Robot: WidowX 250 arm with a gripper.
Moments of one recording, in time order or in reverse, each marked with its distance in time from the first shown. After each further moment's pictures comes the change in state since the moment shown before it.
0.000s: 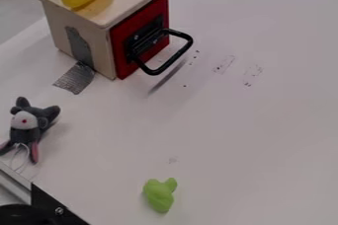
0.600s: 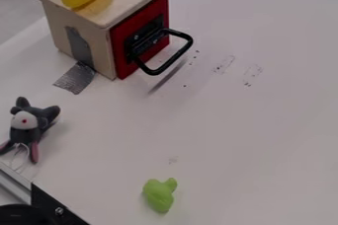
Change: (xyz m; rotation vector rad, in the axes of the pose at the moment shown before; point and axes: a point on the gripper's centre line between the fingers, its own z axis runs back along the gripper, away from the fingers) arm -0.017 0.029 -0.051 0.011 0.147 0.137
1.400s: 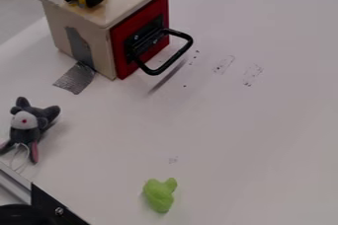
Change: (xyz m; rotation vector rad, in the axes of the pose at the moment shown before) arm 0.007 -0.029 -0.034 -0.050 0.027 -0.063
